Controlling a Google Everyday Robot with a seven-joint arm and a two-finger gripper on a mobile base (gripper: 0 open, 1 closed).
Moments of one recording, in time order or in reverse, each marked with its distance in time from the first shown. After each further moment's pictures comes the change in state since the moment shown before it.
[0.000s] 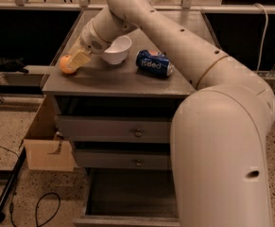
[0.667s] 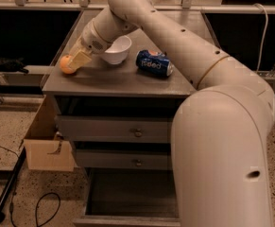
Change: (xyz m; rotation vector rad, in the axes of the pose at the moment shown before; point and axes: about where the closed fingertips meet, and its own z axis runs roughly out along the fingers) arm 0.000 0.000 0.000 0.000 0.001 0.000
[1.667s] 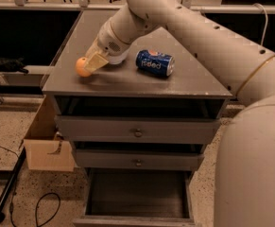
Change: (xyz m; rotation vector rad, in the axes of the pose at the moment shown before) arm 0.023 0.031 -0.057 0.061 0.061 0.044
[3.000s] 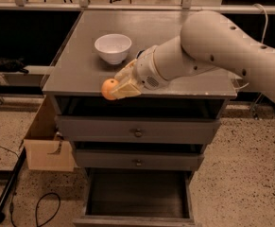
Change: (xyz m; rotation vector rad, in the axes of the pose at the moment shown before) arm 0.061 0.099 -0.084 0.150 -0.058 0.096
